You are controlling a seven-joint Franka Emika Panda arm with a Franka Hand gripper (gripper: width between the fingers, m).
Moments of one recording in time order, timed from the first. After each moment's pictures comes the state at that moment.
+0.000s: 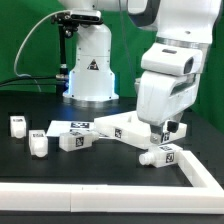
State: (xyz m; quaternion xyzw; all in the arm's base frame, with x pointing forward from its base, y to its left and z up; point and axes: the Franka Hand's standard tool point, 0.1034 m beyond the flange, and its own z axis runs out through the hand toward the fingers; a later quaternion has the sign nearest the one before) arm 0.551 0.097 0.065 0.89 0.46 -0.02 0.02
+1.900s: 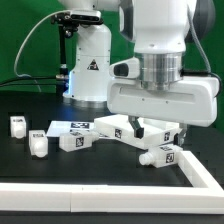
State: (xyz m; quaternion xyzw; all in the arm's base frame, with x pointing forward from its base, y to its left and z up) arm 0.514 0.100 0.045 0.94 -0.33 -0.03 -0.05
